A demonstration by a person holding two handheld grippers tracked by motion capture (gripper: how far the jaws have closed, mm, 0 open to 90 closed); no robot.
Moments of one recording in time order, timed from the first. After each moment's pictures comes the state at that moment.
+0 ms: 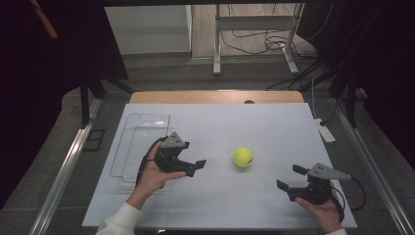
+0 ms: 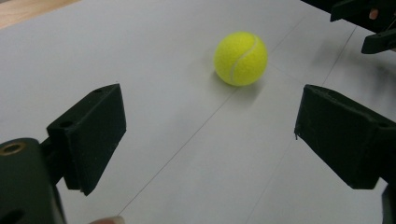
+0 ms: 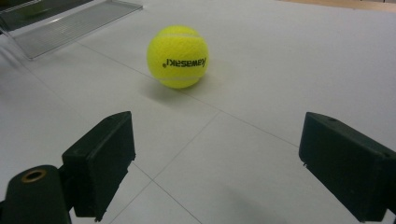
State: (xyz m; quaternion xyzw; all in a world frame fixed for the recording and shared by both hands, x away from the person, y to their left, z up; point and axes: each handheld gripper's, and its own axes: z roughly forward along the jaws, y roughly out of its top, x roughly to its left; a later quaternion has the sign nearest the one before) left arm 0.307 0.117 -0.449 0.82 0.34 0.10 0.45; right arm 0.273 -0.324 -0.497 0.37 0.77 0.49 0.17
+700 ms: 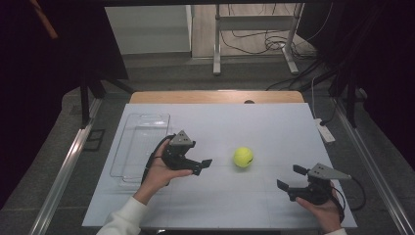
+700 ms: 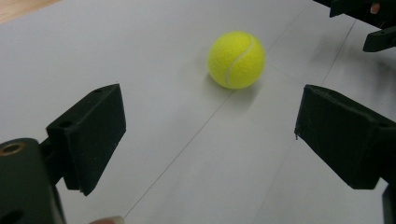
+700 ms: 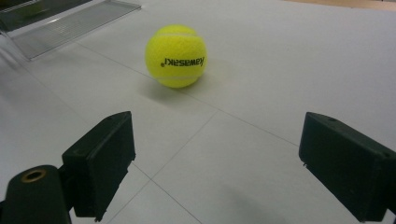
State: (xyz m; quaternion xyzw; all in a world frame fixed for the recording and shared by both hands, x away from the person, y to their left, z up) left arm 0.316 0.101 -0.451 0.83 0.33 0.09 0.44; right arm 0.273 -0.325 -0.498 0.37 0.77 0.49 0.17
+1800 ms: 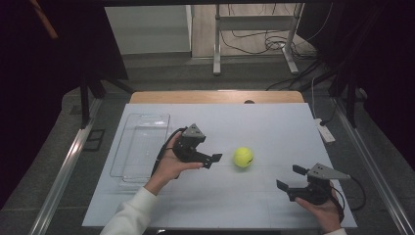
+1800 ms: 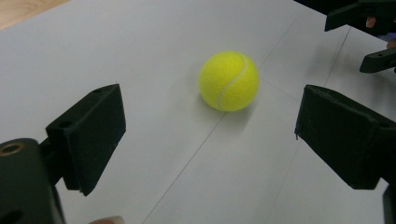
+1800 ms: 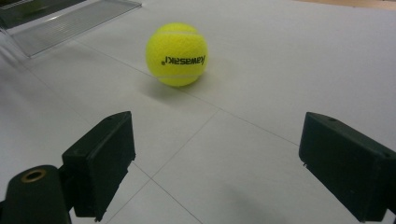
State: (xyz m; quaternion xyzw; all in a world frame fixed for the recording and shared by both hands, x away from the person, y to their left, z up) left arm 0.337 0.075 -0.442 0.84 0.32 0.07 0.44; right arm 0.273 -0.324 -0.498 0.37 0.78 0.48 0.17
